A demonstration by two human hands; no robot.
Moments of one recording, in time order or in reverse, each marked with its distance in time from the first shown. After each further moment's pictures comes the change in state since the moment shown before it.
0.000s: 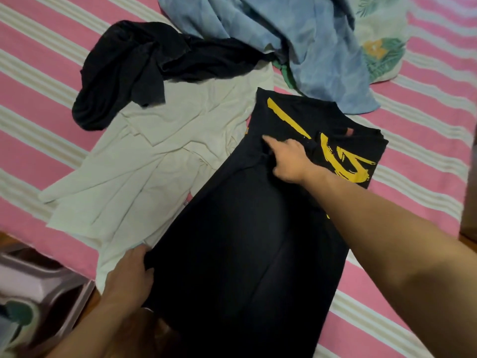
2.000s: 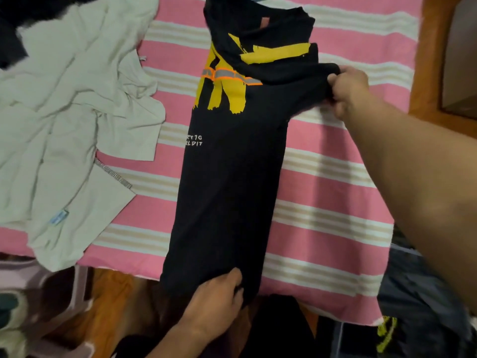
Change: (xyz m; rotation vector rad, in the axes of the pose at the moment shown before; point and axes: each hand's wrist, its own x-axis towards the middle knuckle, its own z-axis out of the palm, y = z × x) left_hand -0.198 0.154 0.173 0.145 -0.526 0.579; right_hand -0.153 0.253 0.036 1.551 0.612 0.833
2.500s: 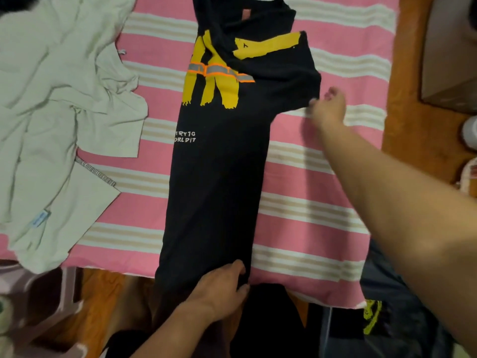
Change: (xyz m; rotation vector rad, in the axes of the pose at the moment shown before) left_hand 0.026 0.020 0.007 0.020 -0.262 -0.073; right_hand -0.022 0.053 -0.027 -0.300 0.172 -0.054
